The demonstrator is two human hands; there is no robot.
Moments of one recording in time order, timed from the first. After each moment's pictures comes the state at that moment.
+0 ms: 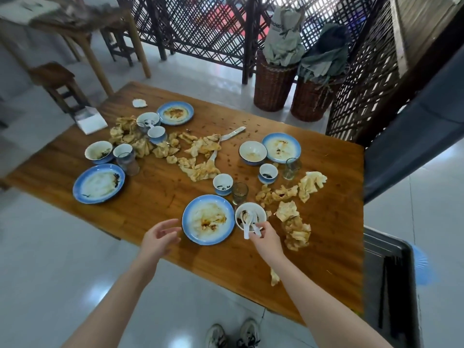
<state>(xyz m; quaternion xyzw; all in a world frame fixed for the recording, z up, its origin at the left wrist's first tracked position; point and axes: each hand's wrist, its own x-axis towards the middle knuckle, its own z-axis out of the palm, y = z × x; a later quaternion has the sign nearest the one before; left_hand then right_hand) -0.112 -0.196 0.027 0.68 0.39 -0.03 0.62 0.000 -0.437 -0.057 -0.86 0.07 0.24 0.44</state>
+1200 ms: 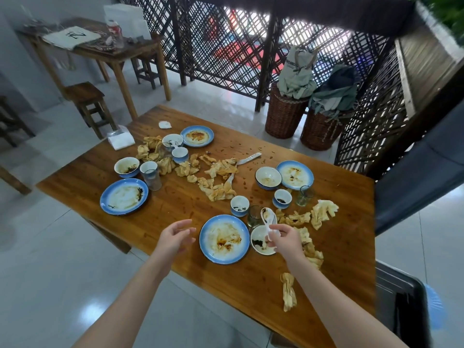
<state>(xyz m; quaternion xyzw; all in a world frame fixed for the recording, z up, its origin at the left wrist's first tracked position) -0.093 -0.165 0.047 0.64 0.40 -0.02 0.65 0.027 -0.418 0.012 -0.81 0.10 0.19 0.54</state>
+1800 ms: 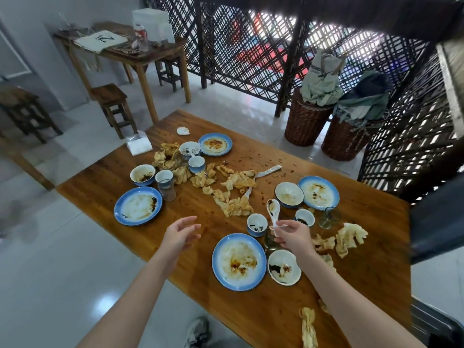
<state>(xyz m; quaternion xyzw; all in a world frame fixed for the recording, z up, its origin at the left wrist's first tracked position) -0.046 -0.114 0.037 0.63 0.41 0.03 0.66 0.095 -0.365 0.026 -0.79 0.07 0.21 0.57</state>
